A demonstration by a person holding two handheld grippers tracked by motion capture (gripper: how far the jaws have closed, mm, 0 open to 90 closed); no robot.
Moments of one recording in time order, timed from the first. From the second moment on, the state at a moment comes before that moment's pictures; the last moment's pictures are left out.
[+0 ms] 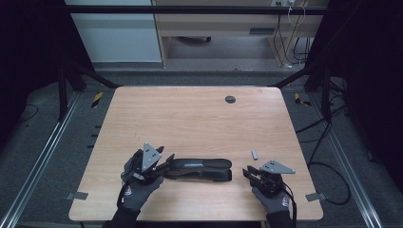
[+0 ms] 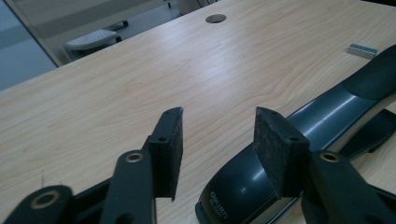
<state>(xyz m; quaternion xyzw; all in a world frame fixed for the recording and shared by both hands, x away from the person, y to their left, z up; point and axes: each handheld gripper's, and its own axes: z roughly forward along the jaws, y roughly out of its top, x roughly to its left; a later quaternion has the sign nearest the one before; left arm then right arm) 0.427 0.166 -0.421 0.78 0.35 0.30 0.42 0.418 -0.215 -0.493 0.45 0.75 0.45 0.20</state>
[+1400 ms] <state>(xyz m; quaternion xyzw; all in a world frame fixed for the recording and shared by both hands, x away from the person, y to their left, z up) 0.391 0.116 -0.401 0.84 0.23 0.30 0.38 0.415 -0.223 -0.489 0.46 0.74 0.44 0.22</state>
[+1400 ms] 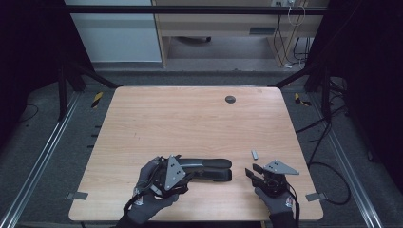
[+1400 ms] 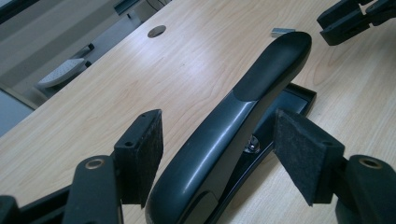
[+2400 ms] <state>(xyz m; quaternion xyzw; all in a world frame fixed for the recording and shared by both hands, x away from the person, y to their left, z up) 0.397 0.079 -0.407 0.87 0.18 0.33 0.32 0.415 -0.216 -0.490 0.45 0.75 0.44 0.20</state>
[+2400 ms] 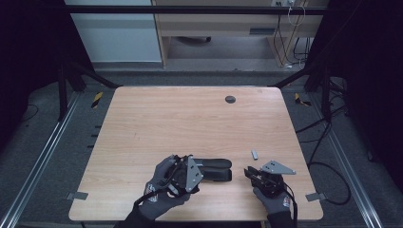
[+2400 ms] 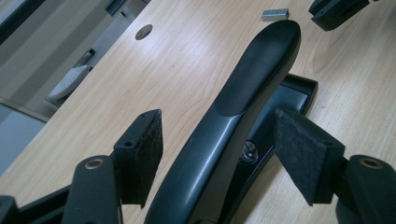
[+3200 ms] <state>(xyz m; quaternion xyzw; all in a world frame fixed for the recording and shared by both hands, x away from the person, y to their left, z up) 0.393 0.055 -0.429 0.88 0.13 0.38 0.26 0.415 -0.216 -0.490 0.45 0.75 0.44 0.20</state>
